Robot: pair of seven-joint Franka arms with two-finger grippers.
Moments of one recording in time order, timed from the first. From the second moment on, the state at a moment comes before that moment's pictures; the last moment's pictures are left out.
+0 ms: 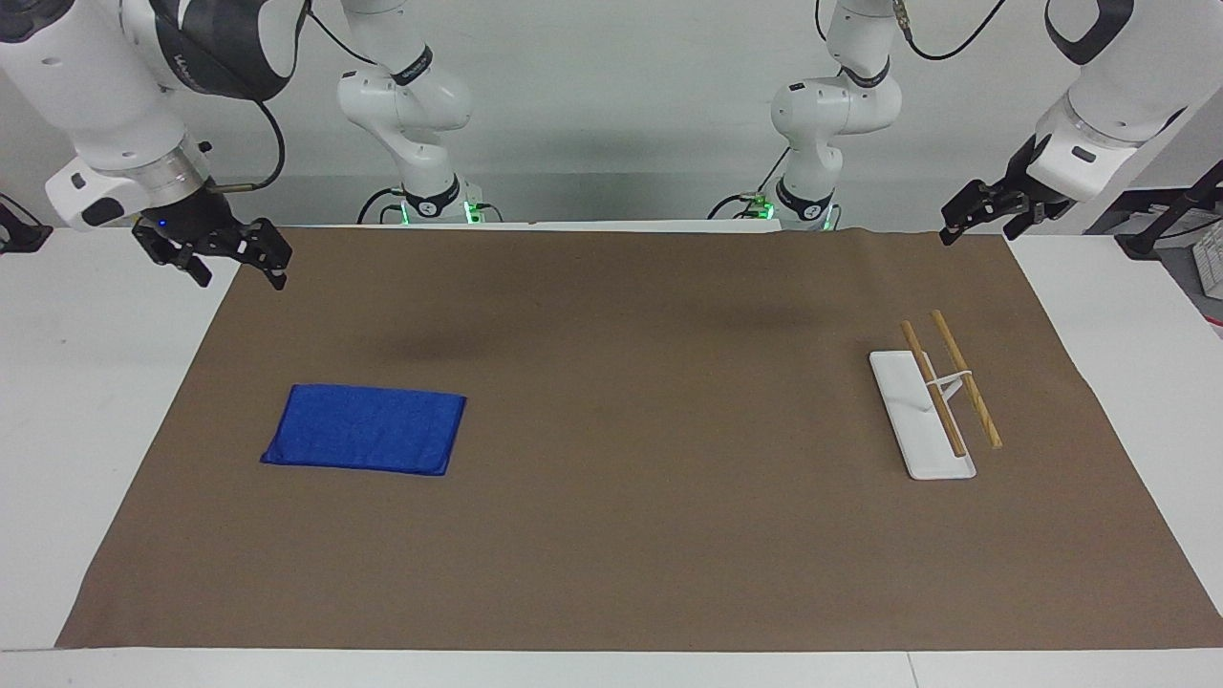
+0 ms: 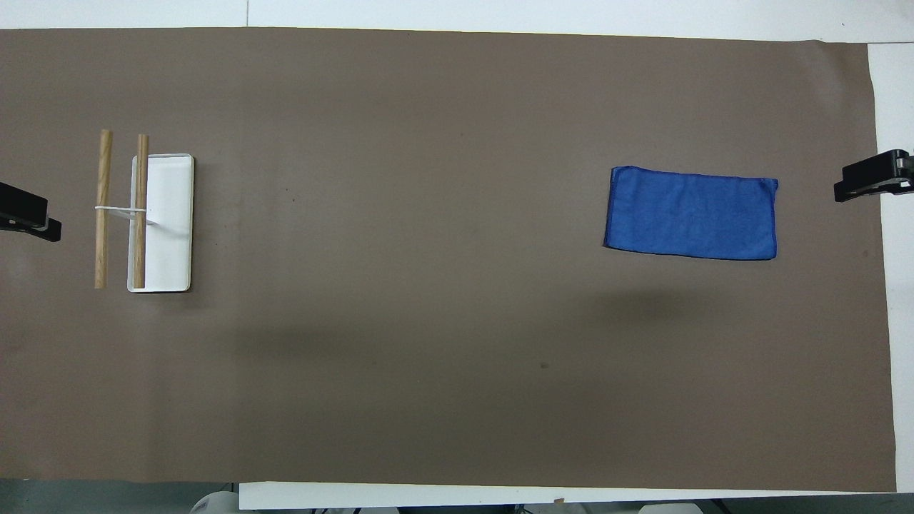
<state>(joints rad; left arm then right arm) 0.01 -0.05 -0.06 -1.59 -0.04 1.38 -0.07 -0.09 0.01 -0.05 -1.61 -0.03 1.59 -0.08</state>
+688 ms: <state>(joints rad) 0.01 -0.05 -0.06 -1.59 -0.04 1.38 -0.07 -0.08 0.01 -0.04 -1.62 -0.03 1.59 -0.08</state>
